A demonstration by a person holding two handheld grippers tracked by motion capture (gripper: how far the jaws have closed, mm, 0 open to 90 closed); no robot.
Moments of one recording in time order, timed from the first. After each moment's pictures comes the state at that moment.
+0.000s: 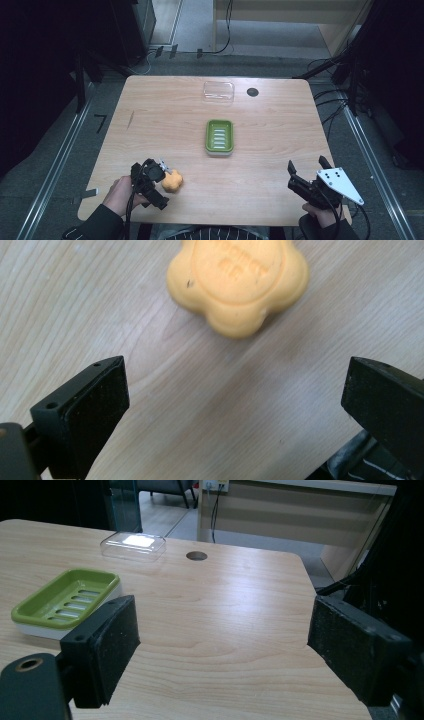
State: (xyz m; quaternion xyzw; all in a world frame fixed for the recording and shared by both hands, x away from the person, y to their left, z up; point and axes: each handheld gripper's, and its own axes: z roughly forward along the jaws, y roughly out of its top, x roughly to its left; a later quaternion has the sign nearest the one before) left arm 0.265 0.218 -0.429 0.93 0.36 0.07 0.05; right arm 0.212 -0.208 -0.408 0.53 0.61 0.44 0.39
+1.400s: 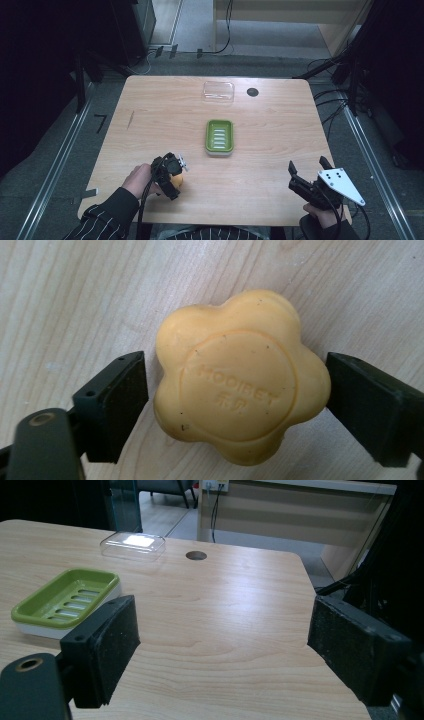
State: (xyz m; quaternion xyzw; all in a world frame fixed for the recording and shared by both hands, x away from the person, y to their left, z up) left arm 0.301 0.189 -0.456 0.96 0.26 0.06 0.04; right arm 0.210 -0.210 -0.408 0.53 0.61 0.44 0.39
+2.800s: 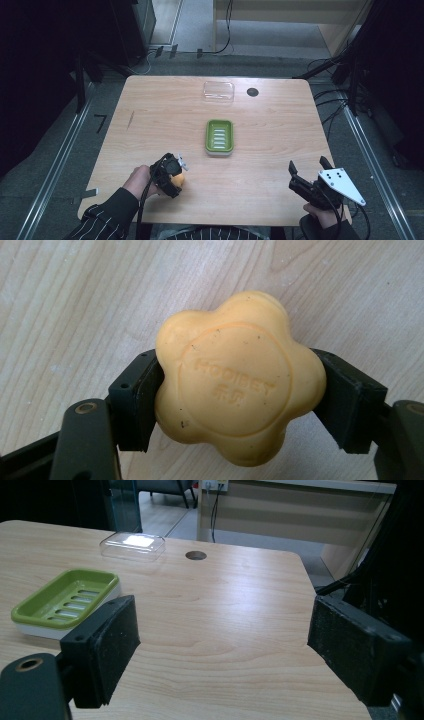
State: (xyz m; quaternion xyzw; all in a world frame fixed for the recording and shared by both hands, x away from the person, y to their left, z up) left arm 0.295 0.188 -0.449 0.96 0.27 0.07 0.07; right arm 0.211 -0.210 -0.408 0.53 0.61 0.44 0.39
